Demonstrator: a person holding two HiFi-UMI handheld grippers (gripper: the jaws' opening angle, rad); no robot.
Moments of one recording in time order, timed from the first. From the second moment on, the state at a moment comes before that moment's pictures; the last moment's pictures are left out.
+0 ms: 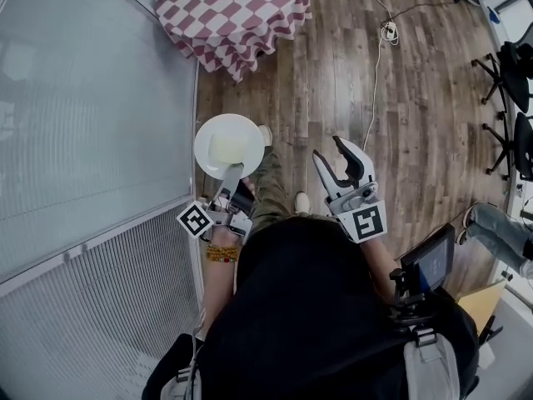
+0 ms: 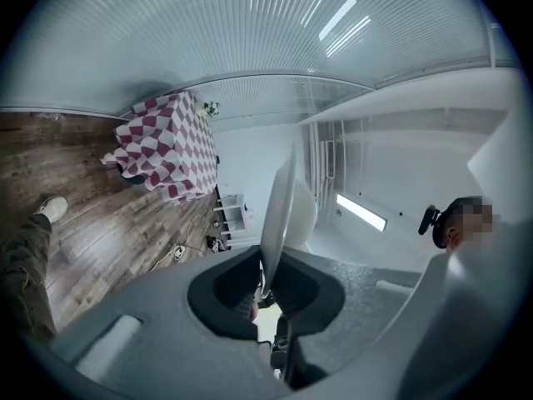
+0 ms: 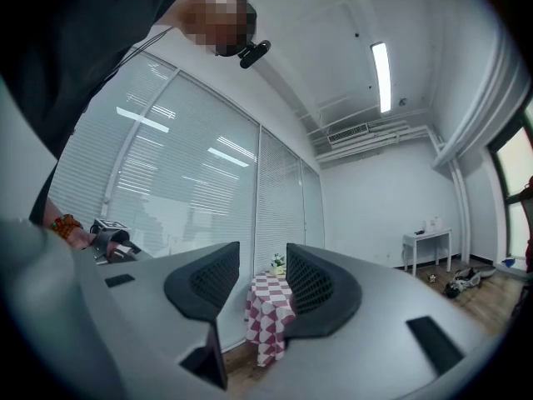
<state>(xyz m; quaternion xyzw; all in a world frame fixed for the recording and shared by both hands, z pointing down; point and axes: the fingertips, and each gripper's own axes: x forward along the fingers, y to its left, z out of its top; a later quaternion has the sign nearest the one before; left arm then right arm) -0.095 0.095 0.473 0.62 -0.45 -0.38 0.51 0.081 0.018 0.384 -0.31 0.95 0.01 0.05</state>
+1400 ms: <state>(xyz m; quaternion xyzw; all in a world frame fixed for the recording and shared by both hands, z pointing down) -0.309 -0.308 0.418 0.67 -0.41 -0.40 0.48 -0.119 -0.316 0.385 -0.31 0.95 -0.01 0.02</state>
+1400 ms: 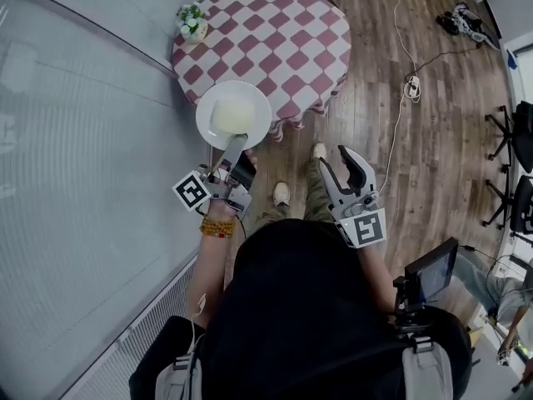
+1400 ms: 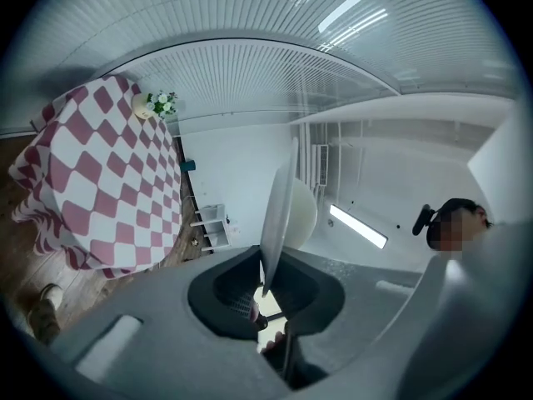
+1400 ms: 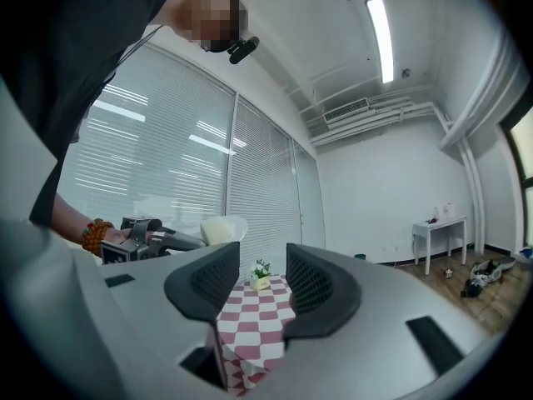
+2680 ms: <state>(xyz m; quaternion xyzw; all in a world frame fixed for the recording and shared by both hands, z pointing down) -0.304 -0.486 0.473 0.63 -0.50 -0.42 0.41 -0.014 -0.524 0.442 -0.34 0.94 0.00 0.00</state>
